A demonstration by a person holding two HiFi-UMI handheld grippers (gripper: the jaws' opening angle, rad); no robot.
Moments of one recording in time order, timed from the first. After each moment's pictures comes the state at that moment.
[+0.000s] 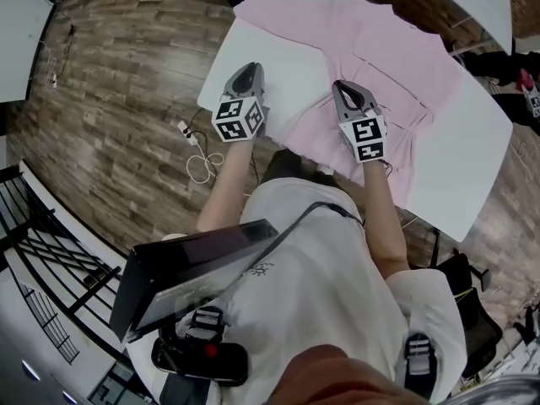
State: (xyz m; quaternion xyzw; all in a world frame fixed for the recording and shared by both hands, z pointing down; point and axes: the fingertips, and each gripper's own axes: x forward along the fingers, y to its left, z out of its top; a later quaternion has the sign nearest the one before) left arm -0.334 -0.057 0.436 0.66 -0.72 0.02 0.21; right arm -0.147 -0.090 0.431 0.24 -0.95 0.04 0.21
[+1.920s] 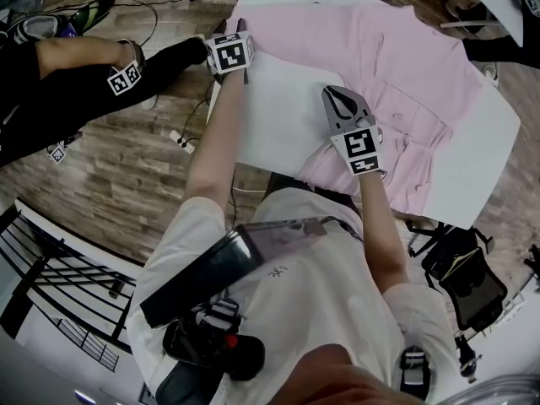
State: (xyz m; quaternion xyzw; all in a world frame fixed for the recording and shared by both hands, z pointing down) left arm -0.515 -0.279 0.592 0.61 -0.71 0.21 0.29; right arm -0.256 -0.153 0.487 0.26 -0.92 0.09 0.29
